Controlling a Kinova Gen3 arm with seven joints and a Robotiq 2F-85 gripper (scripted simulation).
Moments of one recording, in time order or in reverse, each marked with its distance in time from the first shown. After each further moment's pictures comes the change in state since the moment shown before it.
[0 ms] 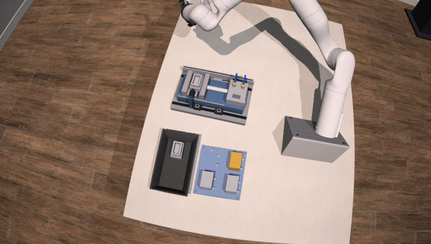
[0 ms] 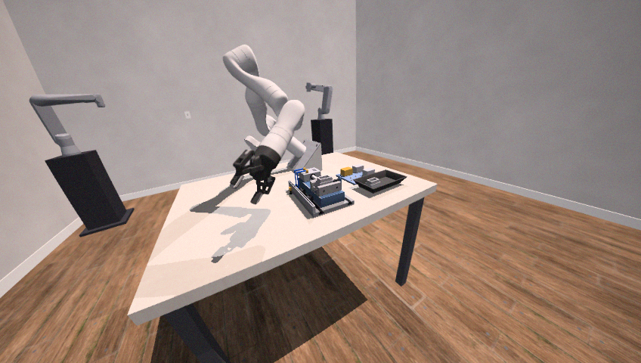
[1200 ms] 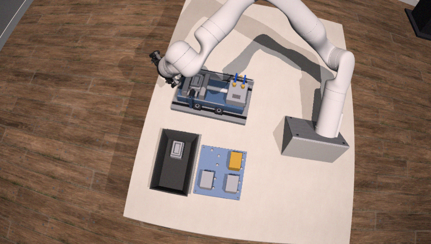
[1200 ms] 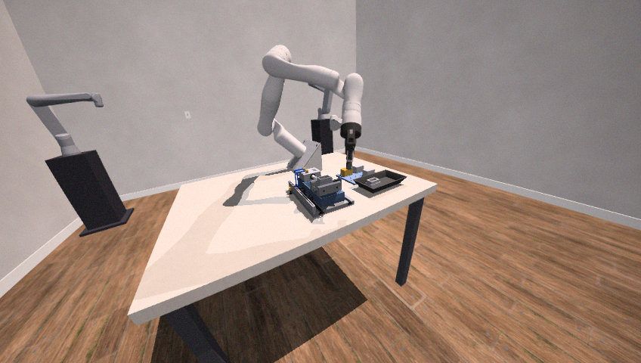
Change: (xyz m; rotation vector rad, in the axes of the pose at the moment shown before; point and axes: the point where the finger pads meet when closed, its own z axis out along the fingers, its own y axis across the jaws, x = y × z) arm -0.198 0.146 -0.248 -0.334 -0.224 -0.201
